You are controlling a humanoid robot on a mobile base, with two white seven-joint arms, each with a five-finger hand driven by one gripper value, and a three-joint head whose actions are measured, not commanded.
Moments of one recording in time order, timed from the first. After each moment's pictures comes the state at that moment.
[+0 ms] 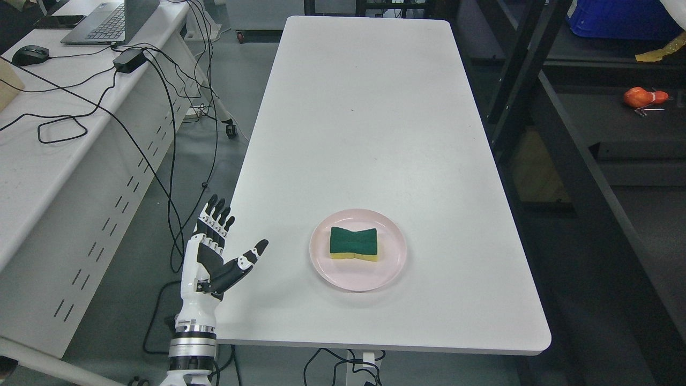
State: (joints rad) left arm 0.00 0.00 -0.08 -1.68 0.24 -0.25 0.10; right arm -0.07 0.00 -0.21 0.00 -0.11 0.08 -0.07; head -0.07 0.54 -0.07
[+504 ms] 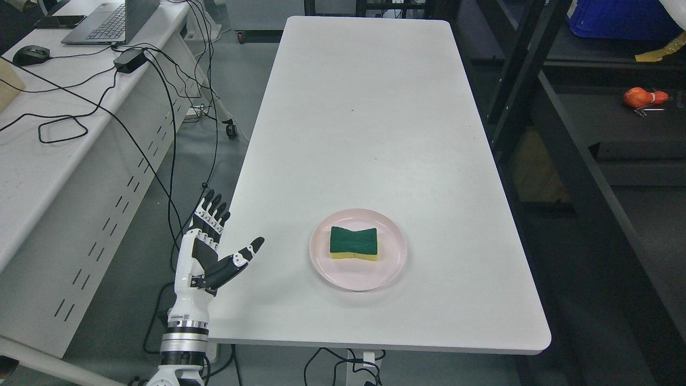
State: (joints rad) left arm -0.04 0.06 -0.07 -1.67 0.23 -0.25 0.04; right arm -0.07 0.00 -0.21 0.00 -0.11 0.08 -0.07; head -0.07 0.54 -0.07
